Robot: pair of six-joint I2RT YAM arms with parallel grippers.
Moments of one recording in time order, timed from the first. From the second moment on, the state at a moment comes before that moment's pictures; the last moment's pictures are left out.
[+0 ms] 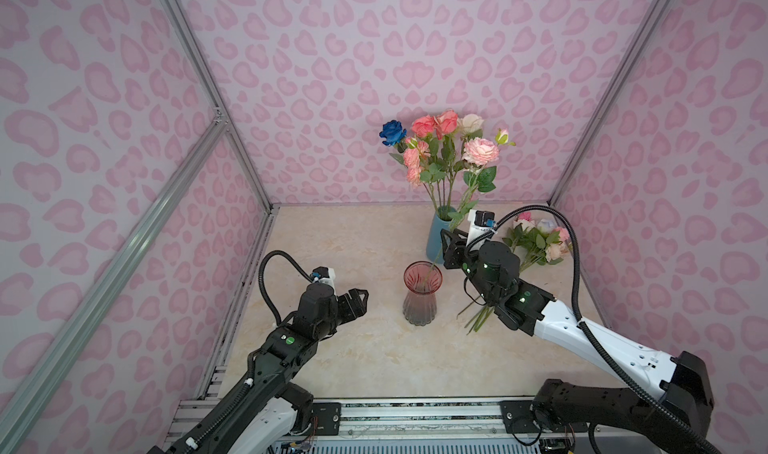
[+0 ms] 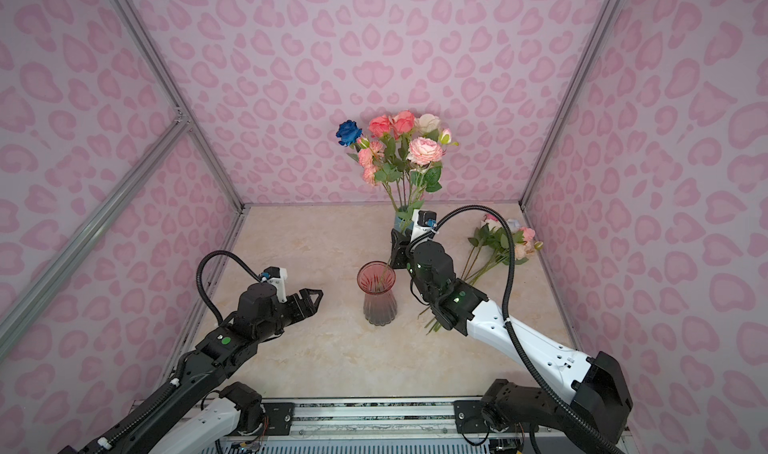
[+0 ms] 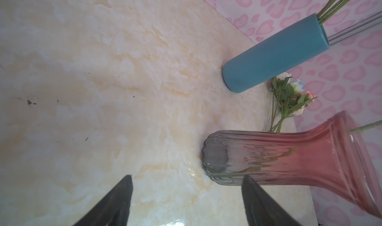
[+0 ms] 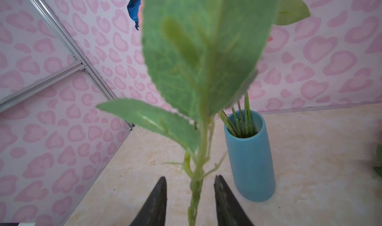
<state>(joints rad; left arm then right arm) -0.47 0.79 0.53 -0.34 0.03 -0.76 0.77 1.20 0.96 0.09 0.41 0.43</state>
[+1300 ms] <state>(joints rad) -0.47 0.85 0.58 -0.29 0.06 -0.74 0.38 0.94 0.75 -0.31 0.44 0.53</state>
